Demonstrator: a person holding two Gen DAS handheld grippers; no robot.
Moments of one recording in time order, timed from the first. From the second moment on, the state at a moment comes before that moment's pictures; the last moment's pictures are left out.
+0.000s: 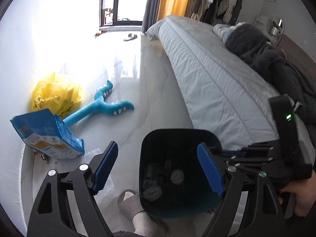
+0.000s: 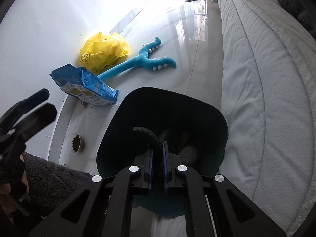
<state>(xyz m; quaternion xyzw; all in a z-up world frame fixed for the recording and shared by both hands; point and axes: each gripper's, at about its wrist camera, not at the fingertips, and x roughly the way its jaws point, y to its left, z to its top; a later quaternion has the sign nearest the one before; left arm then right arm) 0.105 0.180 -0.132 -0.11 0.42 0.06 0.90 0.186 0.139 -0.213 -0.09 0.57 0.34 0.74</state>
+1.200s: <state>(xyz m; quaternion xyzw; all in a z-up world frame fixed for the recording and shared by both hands) 0.111 0.104 -0.039 -0.10 0.26 0.01 0.96 0.175 0.032 -0.115 -0.05 0.46 0.32 0.83</state>
